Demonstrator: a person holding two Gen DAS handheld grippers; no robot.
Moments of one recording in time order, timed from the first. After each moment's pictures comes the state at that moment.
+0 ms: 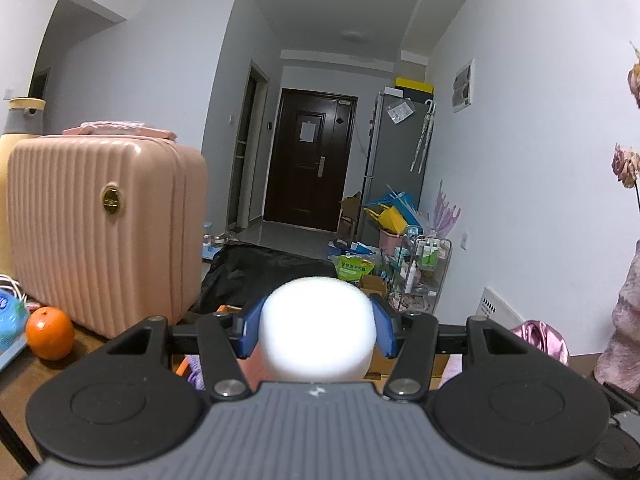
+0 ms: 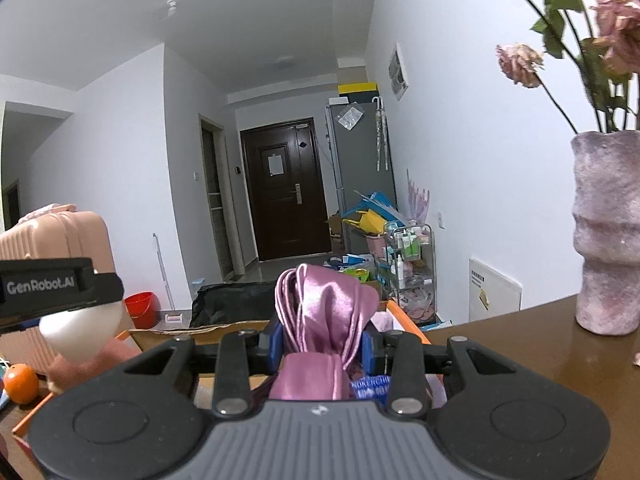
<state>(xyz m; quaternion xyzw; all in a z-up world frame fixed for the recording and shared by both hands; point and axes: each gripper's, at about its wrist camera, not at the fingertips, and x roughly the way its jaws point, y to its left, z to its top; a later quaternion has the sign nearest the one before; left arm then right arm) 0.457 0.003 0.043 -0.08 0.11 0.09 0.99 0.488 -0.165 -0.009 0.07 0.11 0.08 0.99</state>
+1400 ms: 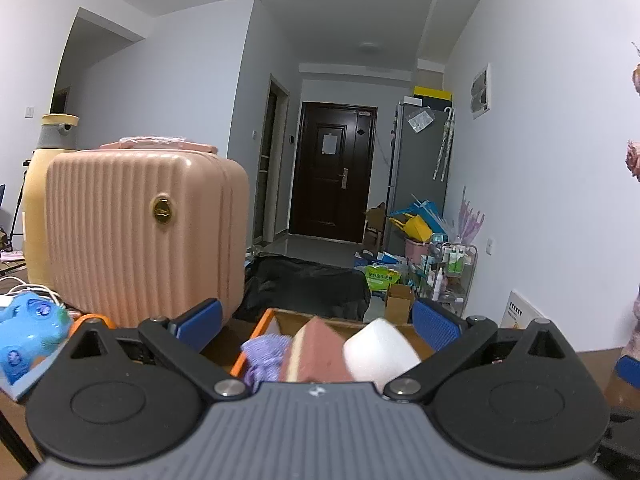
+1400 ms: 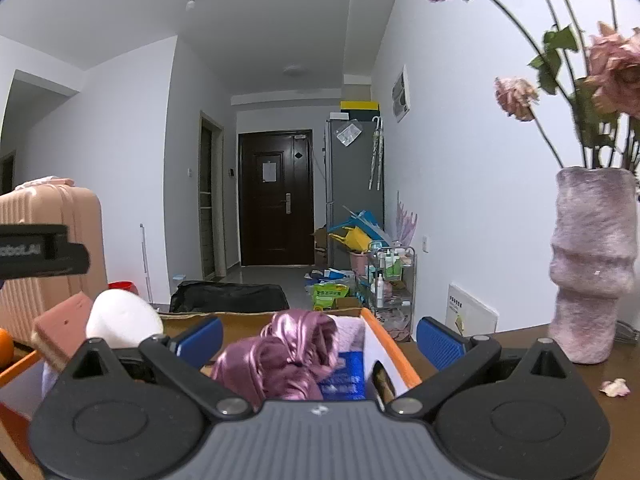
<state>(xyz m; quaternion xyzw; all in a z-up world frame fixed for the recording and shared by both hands) 0.422 0.019 0.039 -0.06 0.09 0.13 0.99 0.459 -0.169 -0.014 0.01 0.09 0.06 0.99</state>
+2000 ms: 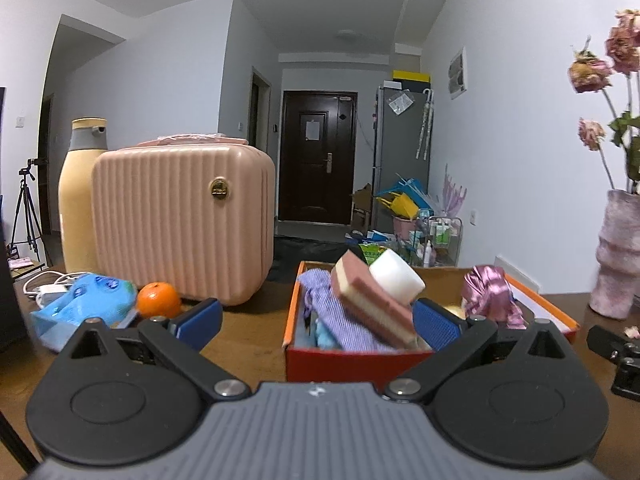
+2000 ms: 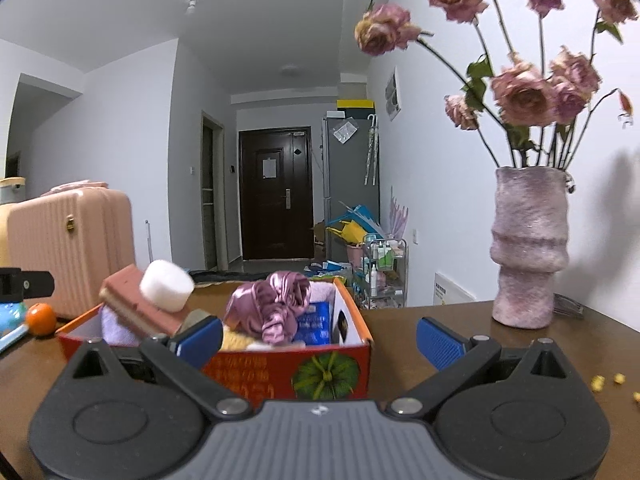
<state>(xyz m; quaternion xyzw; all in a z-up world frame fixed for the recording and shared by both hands) 0.299 0.035 0.033 -0.03 0.12 0.10 0.99 0.336 -0.215 -0.007 0.01 0.10 0.06 0.99</state>
